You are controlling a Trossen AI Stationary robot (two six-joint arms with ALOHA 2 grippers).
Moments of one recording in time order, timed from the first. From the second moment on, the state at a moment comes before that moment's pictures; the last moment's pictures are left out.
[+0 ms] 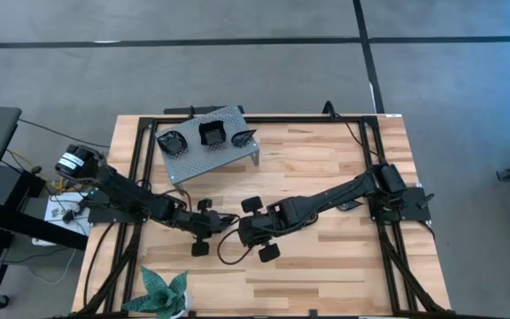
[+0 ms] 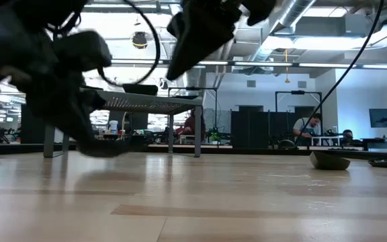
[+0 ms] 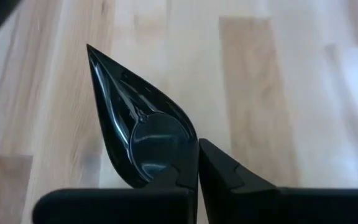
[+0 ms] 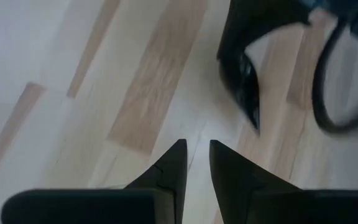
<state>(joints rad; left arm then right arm) -0.42 1.46 0.54 0.02 -0.19 -0.27 0.29 2.00 1.66 -0.69 0.16 -0.16</state>
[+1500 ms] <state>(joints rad) -0.42 1.31 0.54 0.06 -0.18 0.13 0.17 2.08 1.66 -0.54 0.02 -0.32</state>
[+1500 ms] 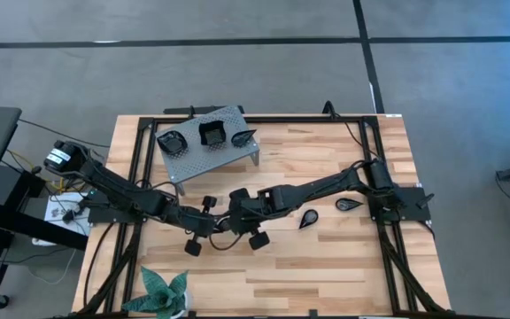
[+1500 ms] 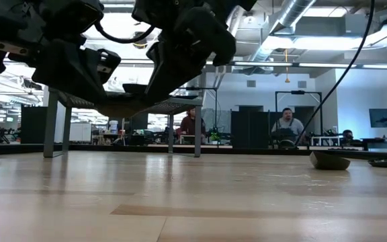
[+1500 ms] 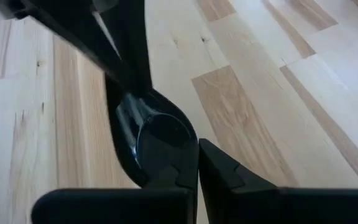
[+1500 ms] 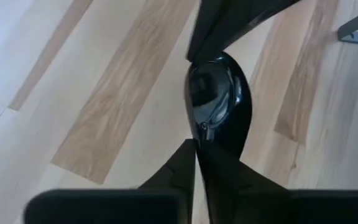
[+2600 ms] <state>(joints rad) -0.41 1.05 0.54 0.10 -0.42 0.12 0.18 2.08 1.91 -1.26 0.81 -0.54</state>
